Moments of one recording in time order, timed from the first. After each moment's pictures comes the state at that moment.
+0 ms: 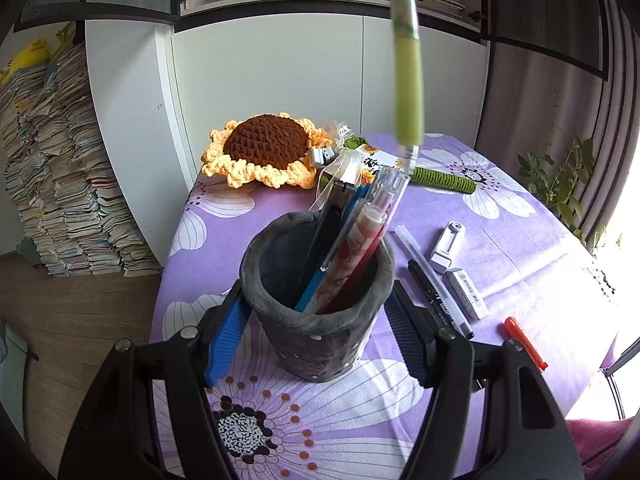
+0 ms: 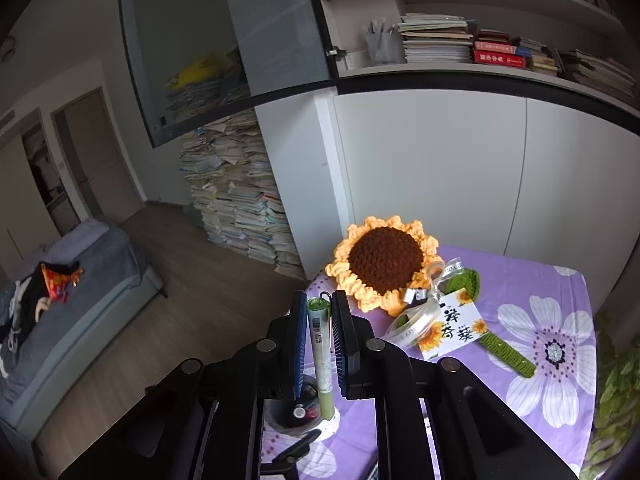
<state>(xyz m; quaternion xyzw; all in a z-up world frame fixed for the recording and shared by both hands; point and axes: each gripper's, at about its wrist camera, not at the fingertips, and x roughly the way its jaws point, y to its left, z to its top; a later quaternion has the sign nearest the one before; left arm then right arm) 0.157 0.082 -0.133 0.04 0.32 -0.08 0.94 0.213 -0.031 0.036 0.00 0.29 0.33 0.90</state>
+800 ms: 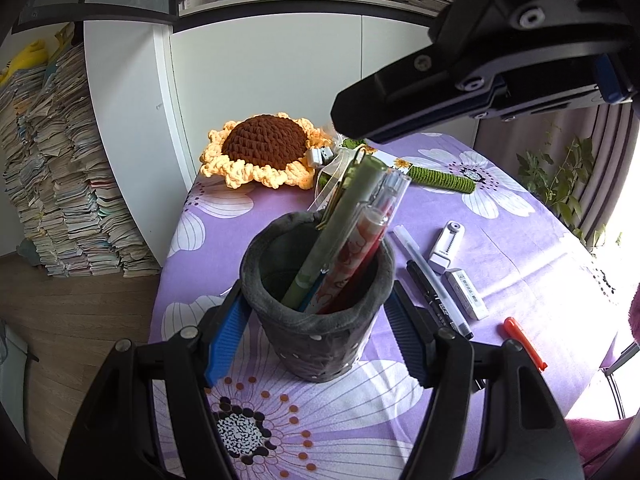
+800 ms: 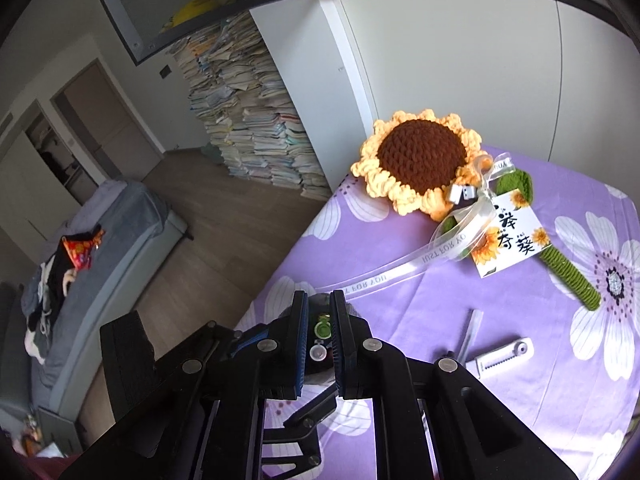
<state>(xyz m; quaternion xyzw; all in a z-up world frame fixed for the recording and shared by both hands) 0.158 0.081 -0.133 0.04 0.32 -0.08 0.94 0.231 -0.013 -0.047 0.01 0.43 0.37 0.83</state>
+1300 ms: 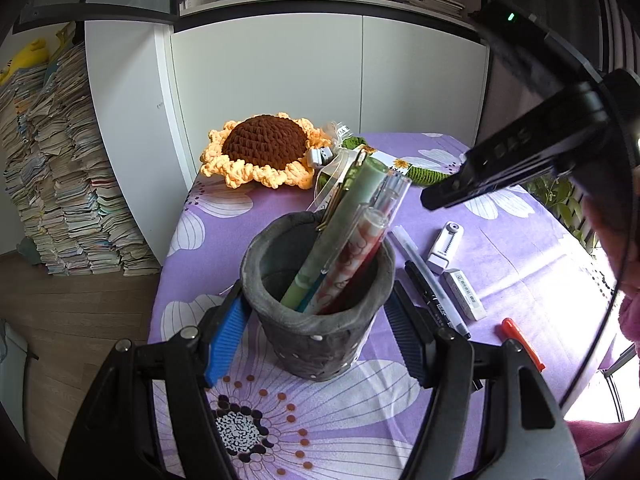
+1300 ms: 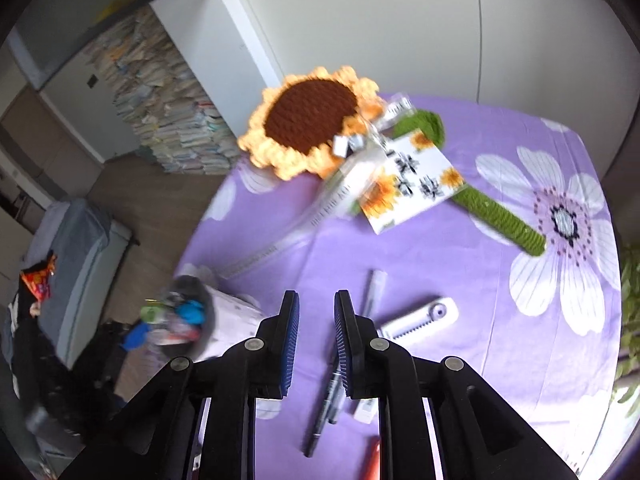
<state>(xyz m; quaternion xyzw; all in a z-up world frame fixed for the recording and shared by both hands) 0.155 0.081 -0.133 0.04 0.32 -0.08 0.94 0.280 -0.072 -0.099 0.02 0.51 0.24 0.83</state>
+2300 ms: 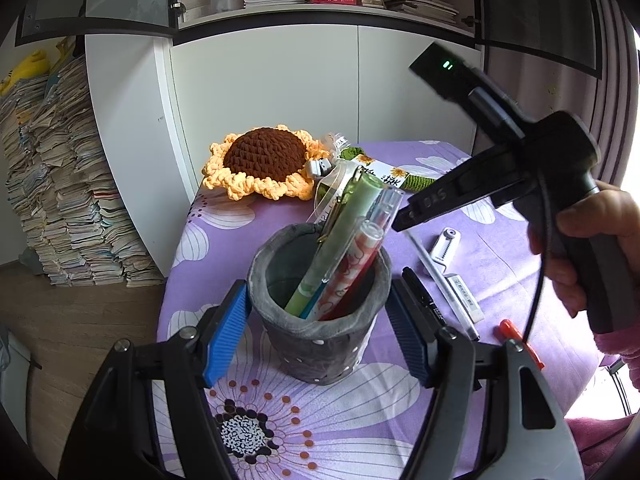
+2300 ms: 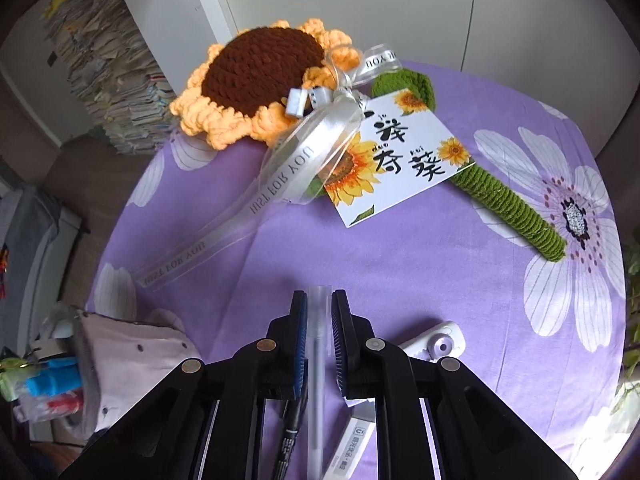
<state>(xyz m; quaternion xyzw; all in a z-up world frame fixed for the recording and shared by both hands) 0.149 0.079 -0.126 0.05 0.30 -0.08 0.95 0.304 -0.046 -0.141 -0.03 0.51 0.19 0.84</state>
